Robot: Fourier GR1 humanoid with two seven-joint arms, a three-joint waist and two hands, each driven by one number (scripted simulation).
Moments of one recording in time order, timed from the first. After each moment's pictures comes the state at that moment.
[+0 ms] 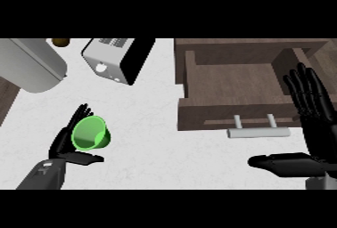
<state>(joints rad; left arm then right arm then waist) -0.47 0.29 0.22 -0.22 -0.08 -0.38 -0.96 -0.08 -0.14 -0.08 -1.94 -0.01 0.15 -0.03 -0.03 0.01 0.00</state>
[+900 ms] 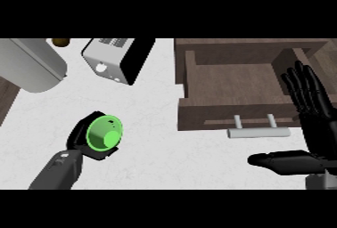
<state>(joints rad) -0.52 0.21 0.21 -0.26 -0.01 -0.56 -0.89 -0.10 -0.14 -0.08 -1.93 -0.01 0.16 -0.01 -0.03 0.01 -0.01</state>
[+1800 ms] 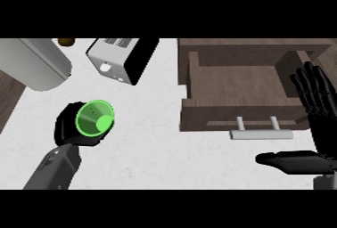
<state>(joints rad) -0.50 0.19 0.37 -0.40 0.17 -0.39 -0.98 -0.08 -0.16 -0.12 -1.92 -0.02 0.17 -0.01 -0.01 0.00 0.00</state>
